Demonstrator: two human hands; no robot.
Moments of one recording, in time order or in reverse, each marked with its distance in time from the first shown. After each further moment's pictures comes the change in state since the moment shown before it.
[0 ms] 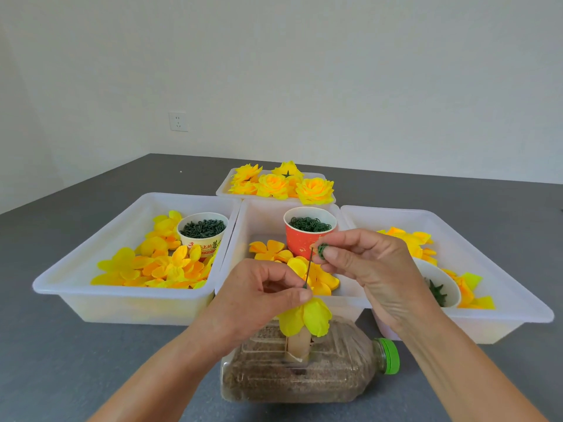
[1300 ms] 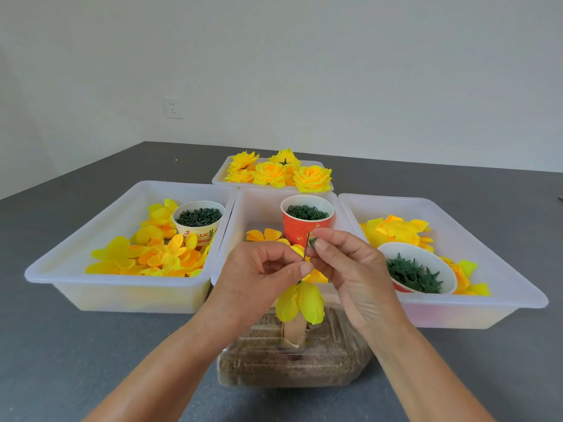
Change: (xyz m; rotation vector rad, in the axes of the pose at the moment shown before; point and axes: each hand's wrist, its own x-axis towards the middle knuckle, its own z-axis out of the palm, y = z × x) left_hand 0.003 0.000 0.010 -0.043 0.113 0.112; right_hand -0.003 0.037 0.012 0.245 0.145 0.075
